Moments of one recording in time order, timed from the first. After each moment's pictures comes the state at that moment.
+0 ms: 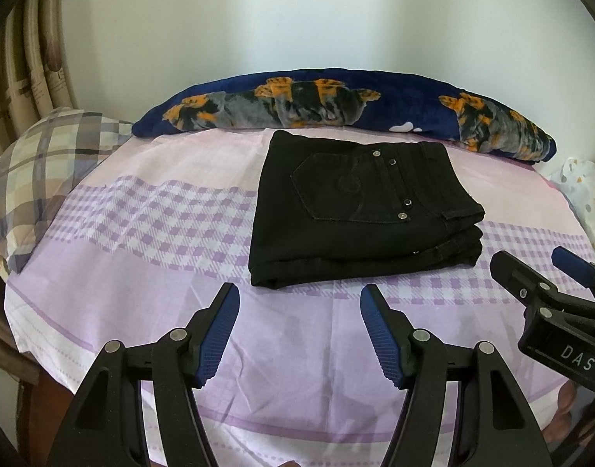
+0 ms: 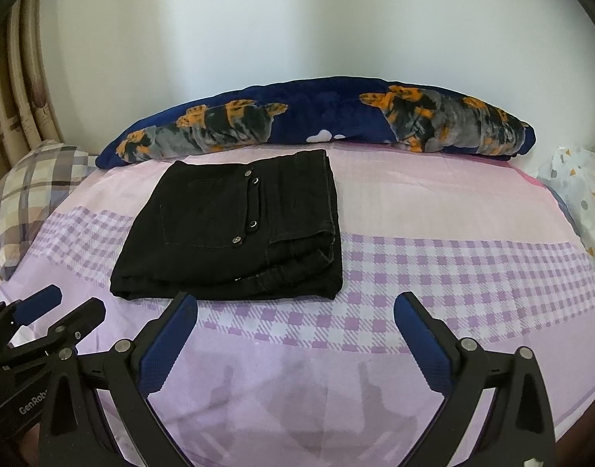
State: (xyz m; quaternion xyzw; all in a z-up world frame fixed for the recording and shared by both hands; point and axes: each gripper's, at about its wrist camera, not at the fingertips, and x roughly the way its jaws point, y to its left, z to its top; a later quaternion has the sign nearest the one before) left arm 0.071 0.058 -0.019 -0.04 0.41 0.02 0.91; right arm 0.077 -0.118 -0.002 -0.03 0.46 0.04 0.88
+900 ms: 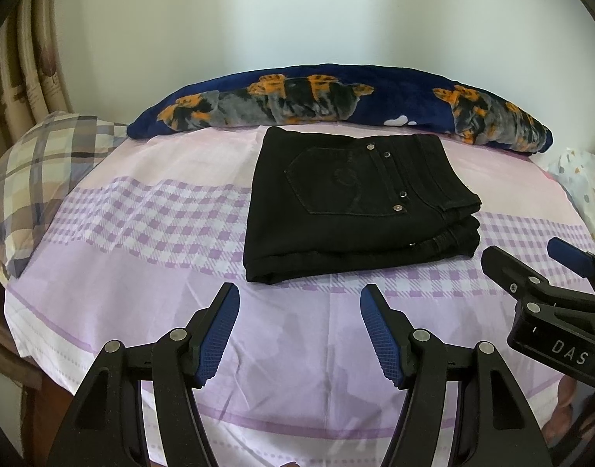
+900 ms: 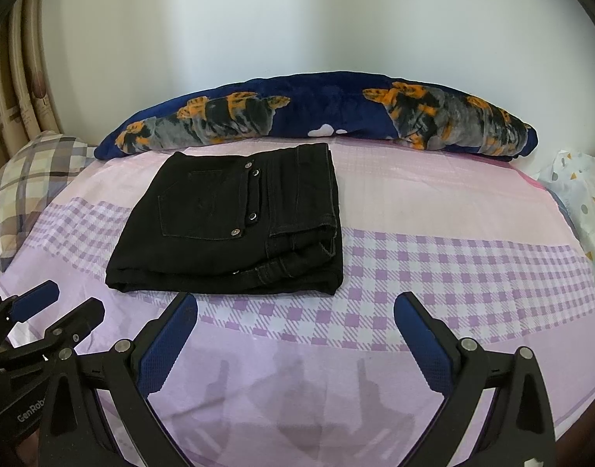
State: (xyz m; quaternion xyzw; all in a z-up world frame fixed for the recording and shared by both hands) left arm 0.071 0.056 -0.023 -0.03 0.41 0.01 0.91; right arm 0.080 -0.117 -0.008 -0.04 0.47 0.05 0.88
